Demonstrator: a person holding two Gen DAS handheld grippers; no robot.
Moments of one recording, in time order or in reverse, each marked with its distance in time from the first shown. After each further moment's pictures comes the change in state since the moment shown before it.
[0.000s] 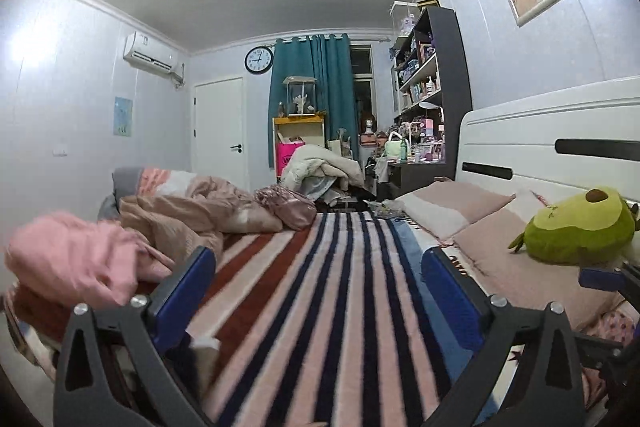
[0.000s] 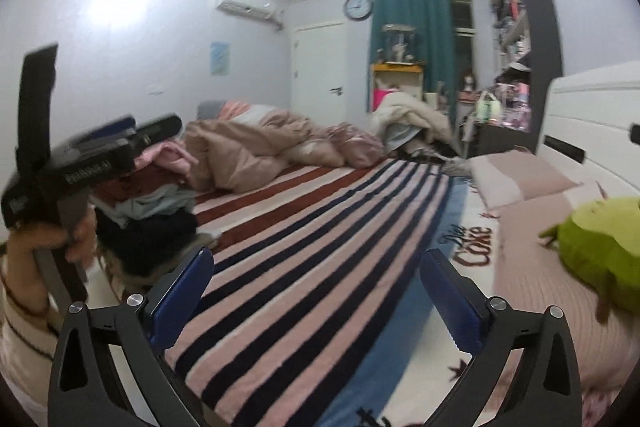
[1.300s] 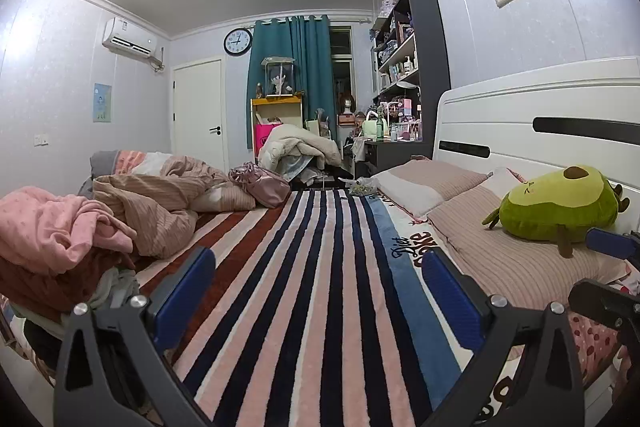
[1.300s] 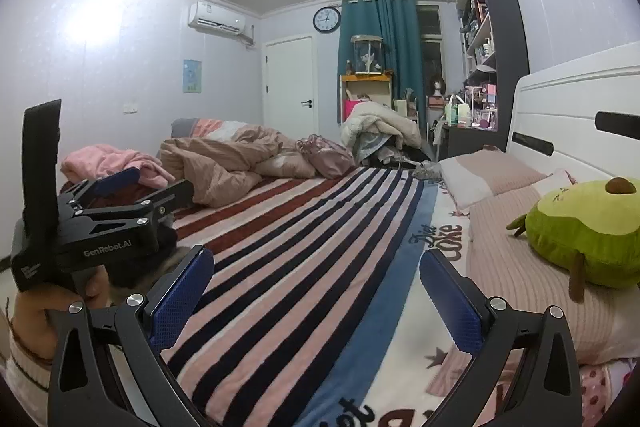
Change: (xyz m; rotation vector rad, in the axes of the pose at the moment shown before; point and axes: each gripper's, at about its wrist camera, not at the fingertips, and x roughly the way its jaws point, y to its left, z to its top) left arm 0.003 -0.033 -0.025 0.018 0.072 -0.067; right arm -0.033 -0.009 -0.004 0.039 -0.043 -0.086
